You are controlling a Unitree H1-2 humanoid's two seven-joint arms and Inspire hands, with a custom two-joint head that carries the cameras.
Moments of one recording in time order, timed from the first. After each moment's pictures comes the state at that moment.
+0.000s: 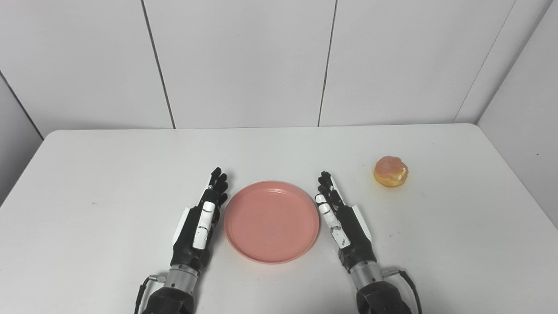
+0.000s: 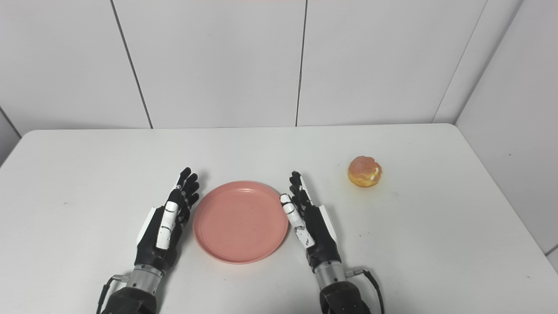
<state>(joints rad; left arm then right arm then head) -0.17 0.01 -0.04 0.14 -0.09 -0.14 -0.16 -0.15 0.05 0.11 0.11 -0.04 -0.10 0.03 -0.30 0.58</state>
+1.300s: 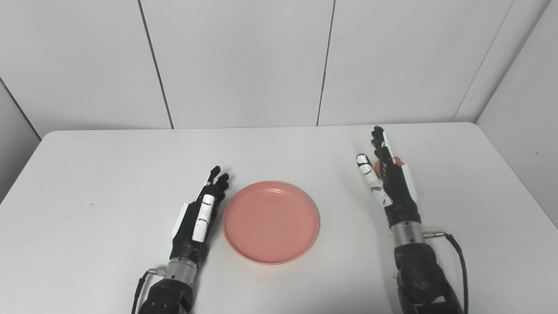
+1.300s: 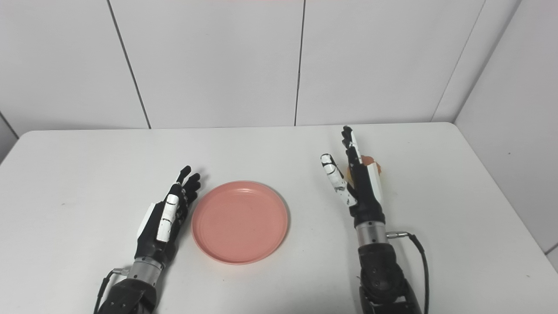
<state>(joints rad) -0.19 0.02 -0.05 0.14 -0.07 -0.07 -0.14 -0.31 -0.10 -0.03 0.13 -0.22 -0.19 -0.13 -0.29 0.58</state>
